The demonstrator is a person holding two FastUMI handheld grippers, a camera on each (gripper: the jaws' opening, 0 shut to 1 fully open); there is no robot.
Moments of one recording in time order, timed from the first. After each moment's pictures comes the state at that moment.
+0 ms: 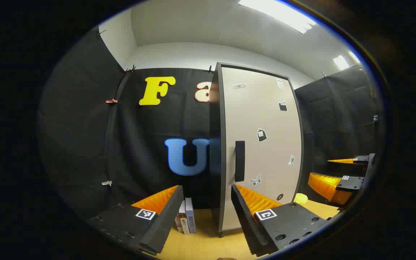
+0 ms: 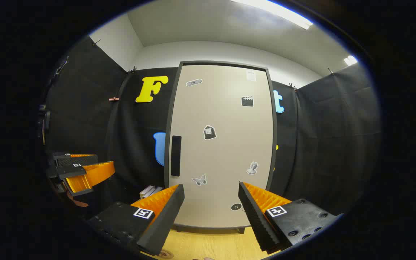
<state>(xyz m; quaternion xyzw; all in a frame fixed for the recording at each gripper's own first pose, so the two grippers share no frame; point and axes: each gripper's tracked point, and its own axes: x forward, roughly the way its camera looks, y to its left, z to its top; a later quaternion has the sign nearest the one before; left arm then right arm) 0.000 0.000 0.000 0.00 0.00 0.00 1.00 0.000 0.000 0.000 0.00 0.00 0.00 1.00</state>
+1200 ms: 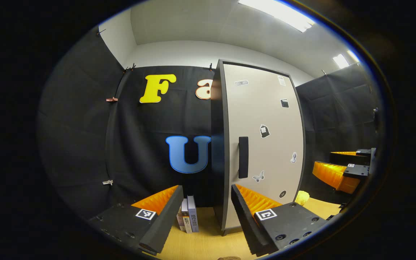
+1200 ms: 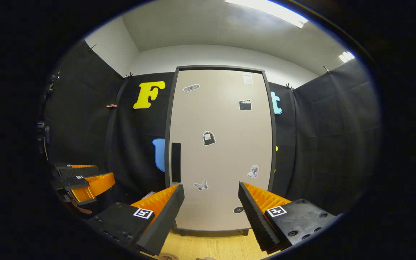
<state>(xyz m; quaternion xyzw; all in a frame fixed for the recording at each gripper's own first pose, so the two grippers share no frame) 0.004 0.011 -0.009 0.00 0.01 0.00 1.00 0.003 0.006 0.008 0.02 -0.01 0.00 1.00</state>
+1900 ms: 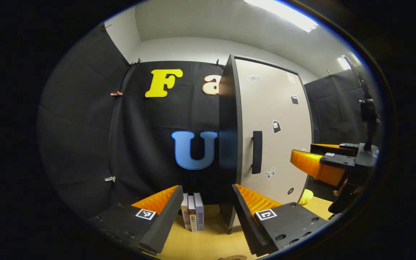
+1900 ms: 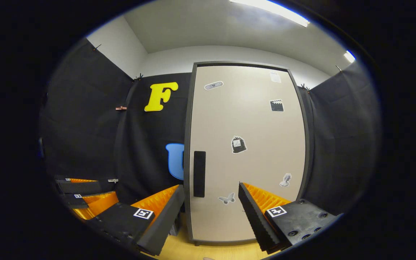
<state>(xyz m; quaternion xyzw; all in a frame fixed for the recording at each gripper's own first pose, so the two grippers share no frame) 0.016 0.052 -0.030 -0.01 0.03 0.01 1.00 0.081 0.080 0.020 0.01 -0.03 0.05 1.00</state>
